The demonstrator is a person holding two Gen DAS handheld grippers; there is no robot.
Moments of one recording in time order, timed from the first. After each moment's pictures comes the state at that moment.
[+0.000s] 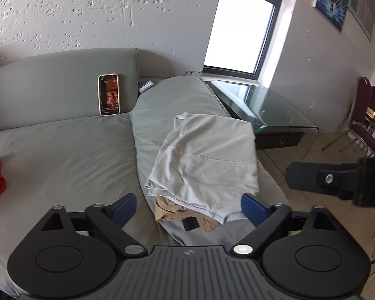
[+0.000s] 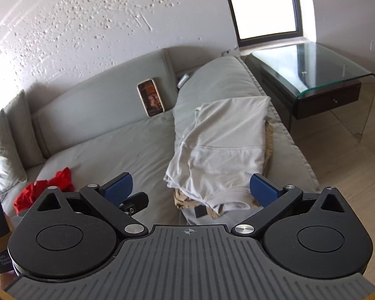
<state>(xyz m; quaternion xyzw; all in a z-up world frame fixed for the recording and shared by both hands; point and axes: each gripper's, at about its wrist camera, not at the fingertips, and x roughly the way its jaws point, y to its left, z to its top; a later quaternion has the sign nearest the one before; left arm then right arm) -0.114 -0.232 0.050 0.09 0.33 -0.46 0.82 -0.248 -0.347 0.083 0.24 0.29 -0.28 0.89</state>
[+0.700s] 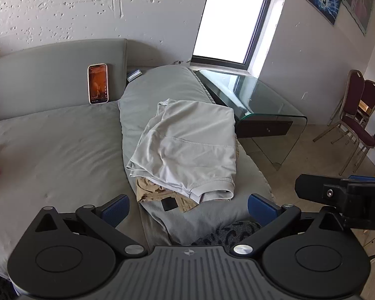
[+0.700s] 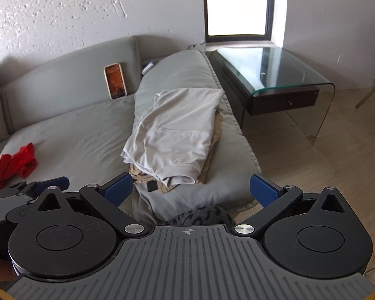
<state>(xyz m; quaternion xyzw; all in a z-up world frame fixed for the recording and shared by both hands) -0.145 -0.235 0.046 0.09 0.35 -0.47 0.80 -0.290 -0.331 0.097 0.18 0.34 -0.34 0.86</state>
